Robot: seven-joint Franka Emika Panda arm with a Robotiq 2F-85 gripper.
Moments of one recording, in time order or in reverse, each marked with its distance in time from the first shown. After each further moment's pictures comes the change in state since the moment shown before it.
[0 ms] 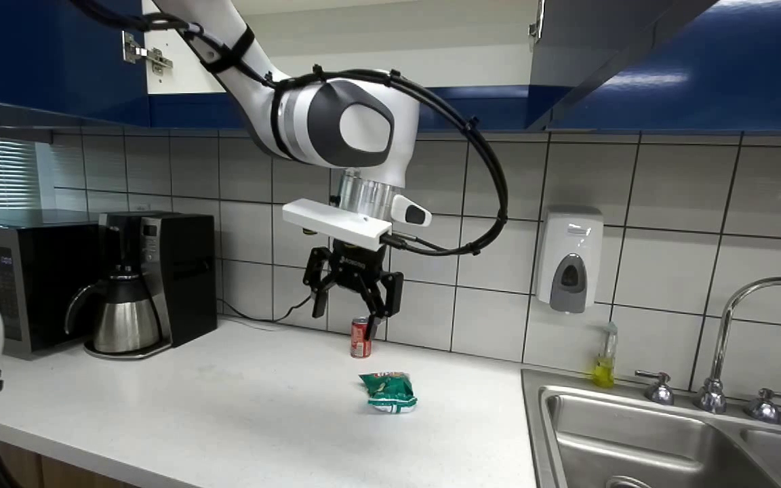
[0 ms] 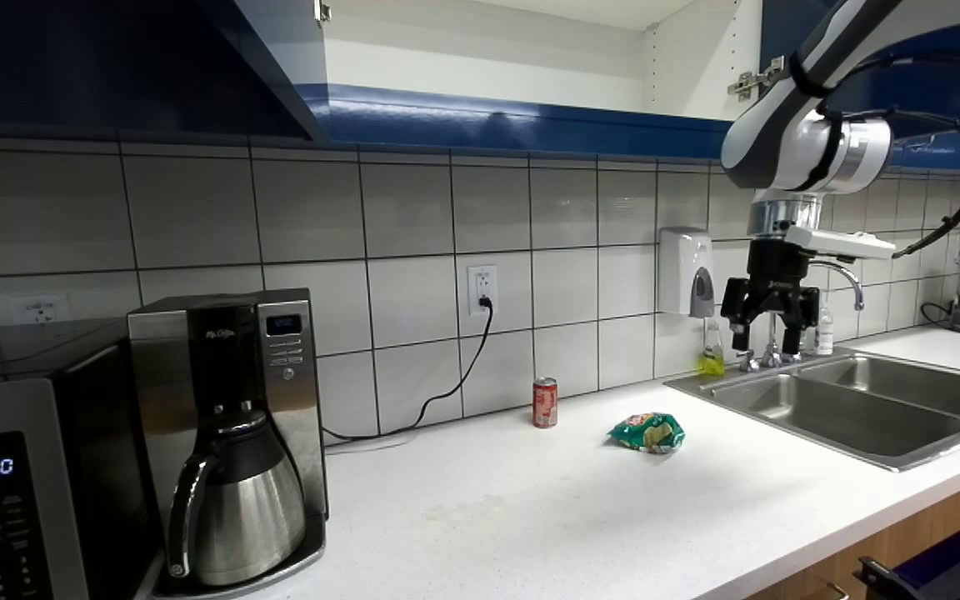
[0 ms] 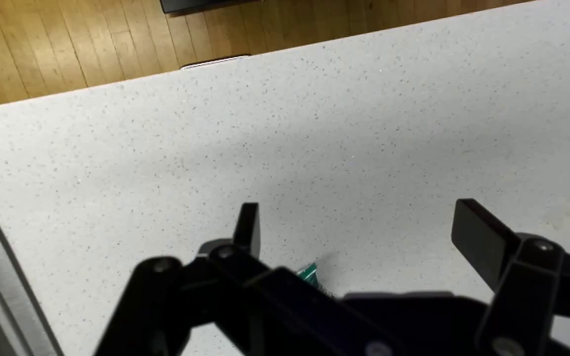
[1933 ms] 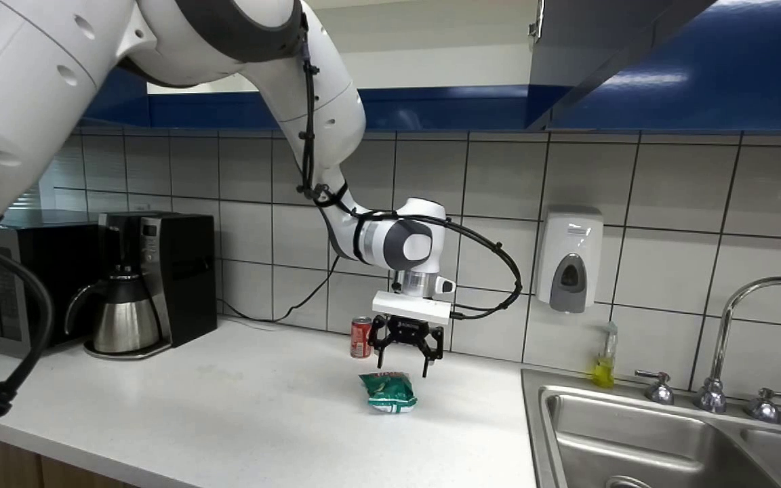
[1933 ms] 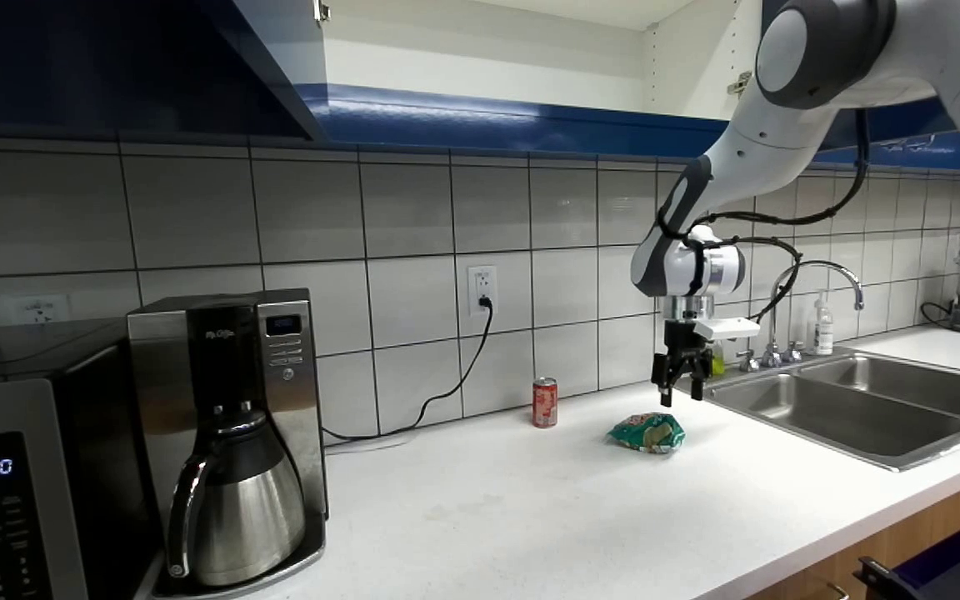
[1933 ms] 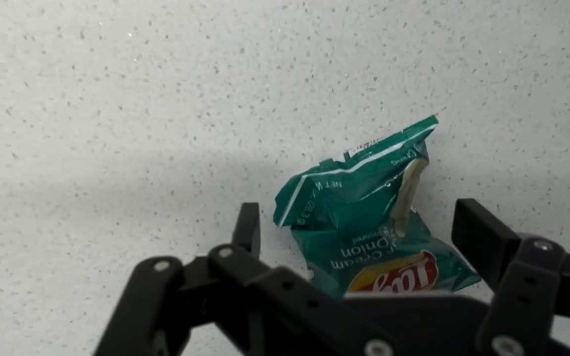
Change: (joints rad) arm -0.129 0.801 0.223 0.591 0.090 0.220 -0.255
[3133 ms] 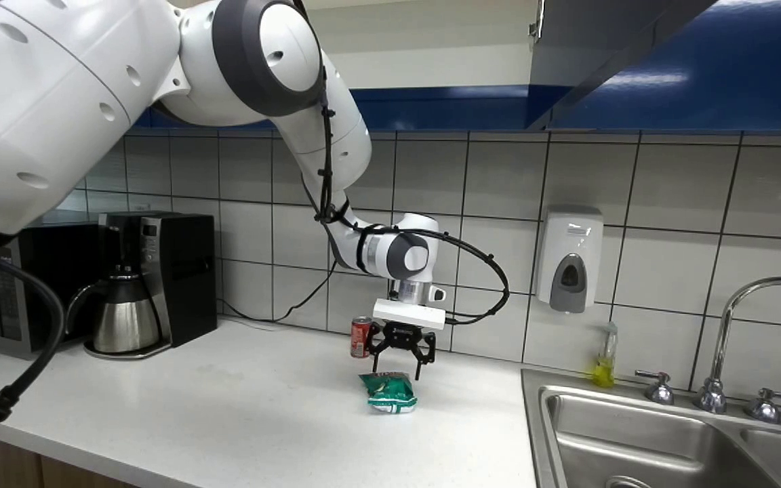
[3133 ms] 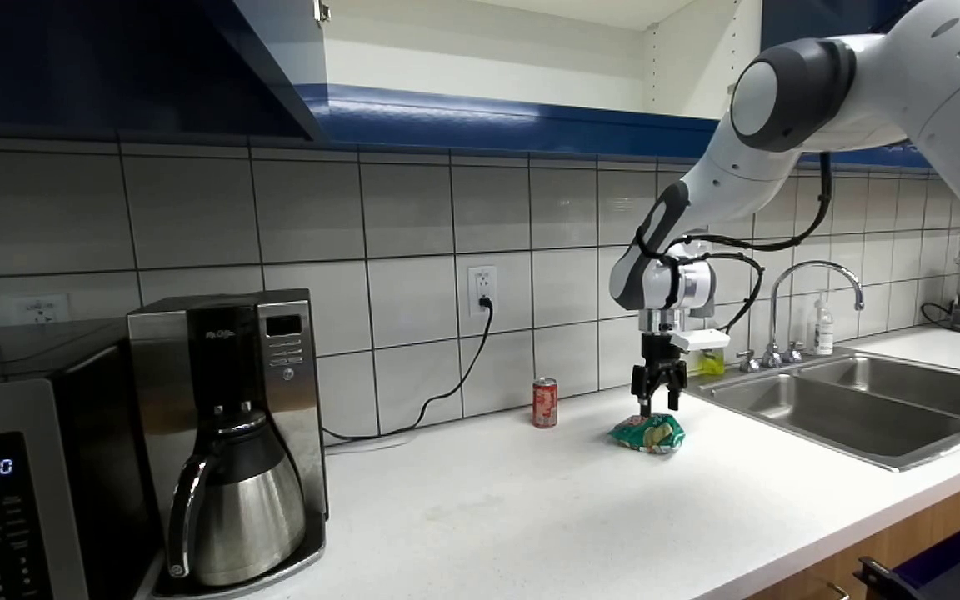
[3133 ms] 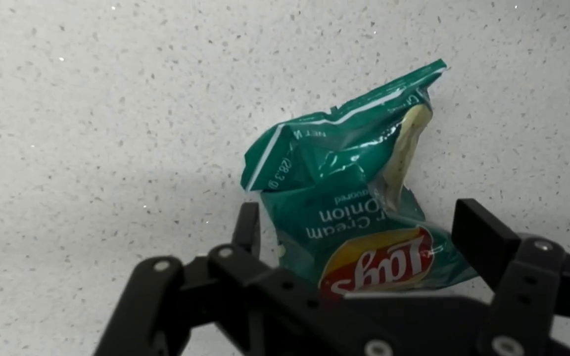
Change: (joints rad) arm -0.005 0.147 0.056 0.178 -0.040 -0.073 -0.002
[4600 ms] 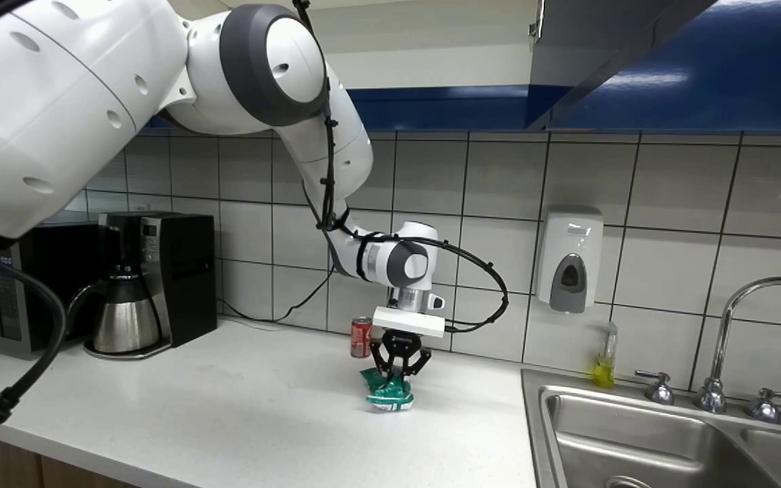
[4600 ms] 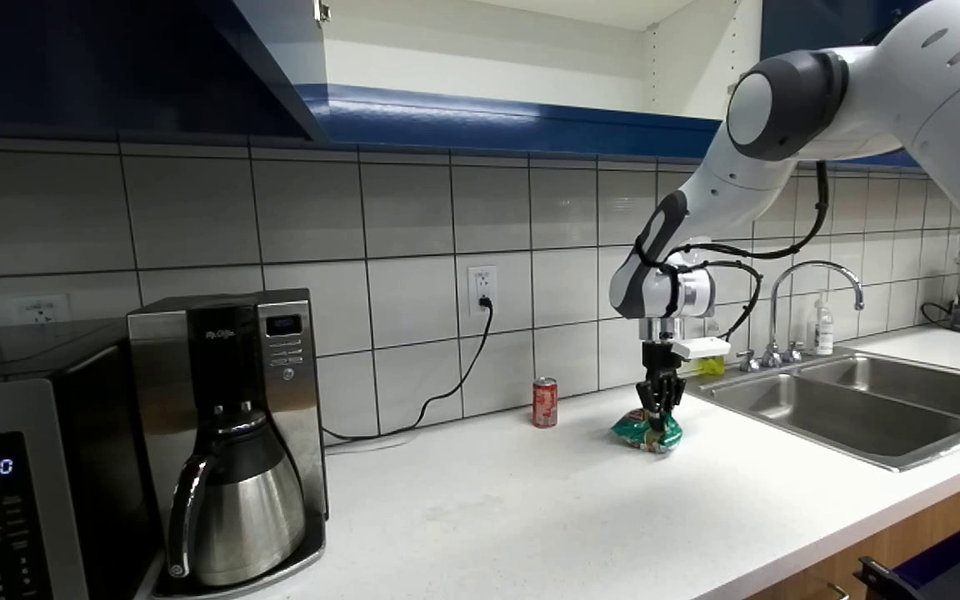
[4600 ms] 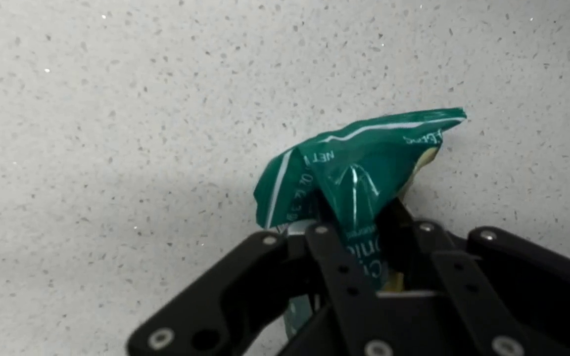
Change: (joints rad) arm -0.001 0.032 0.001 0.009 -0.013 -0.001 0.000
